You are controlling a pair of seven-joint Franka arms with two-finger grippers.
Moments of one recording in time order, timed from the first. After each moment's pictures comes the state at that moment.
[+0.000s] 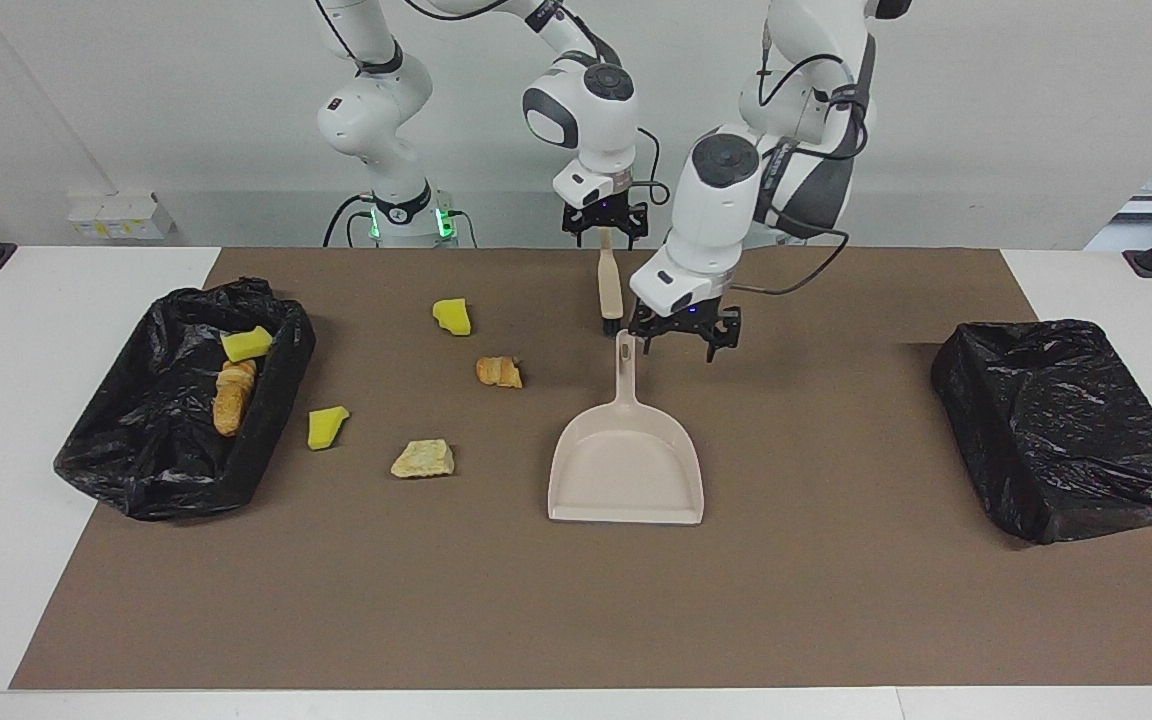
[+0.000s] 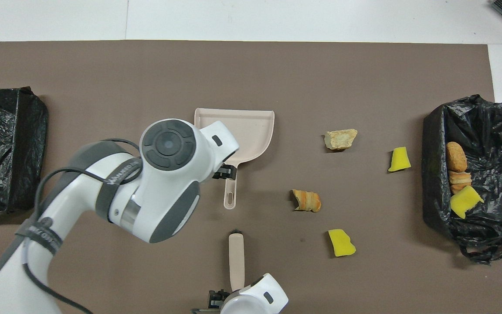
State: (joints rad) left arm -0.57 0.21 -0.05 -1.85 0.01 2.07 -0.40; right arm 1.05 -0.12 -0.03 -2.41 0.11 2.30 1.11
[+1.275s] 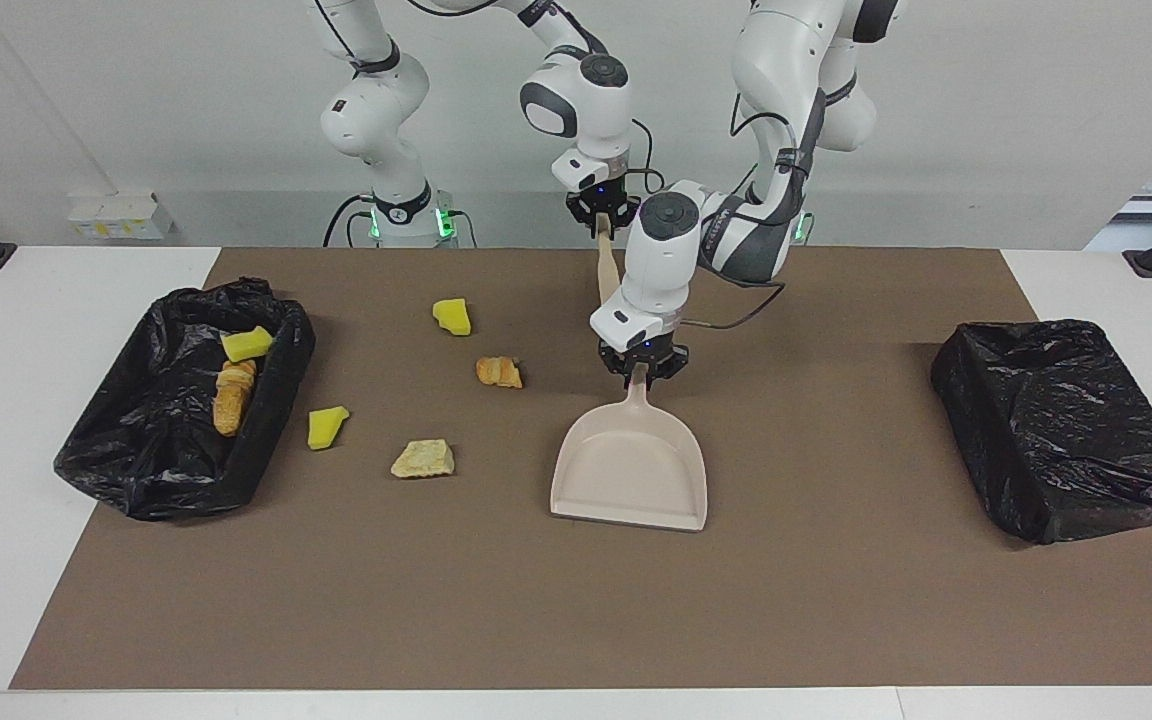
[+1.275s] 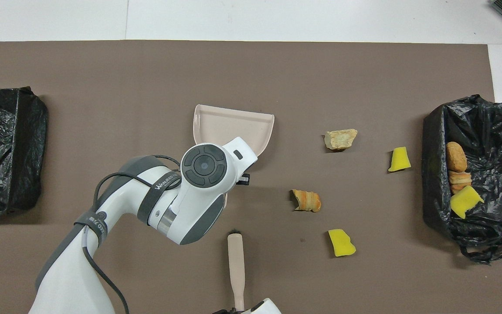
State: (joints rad) left arm -0.61 0.27 -0.03 -1.93 0.01 2.25 -0.41; right arm 1.14 -0.14 -0.03 -2.48 0.11 2.35 1.20
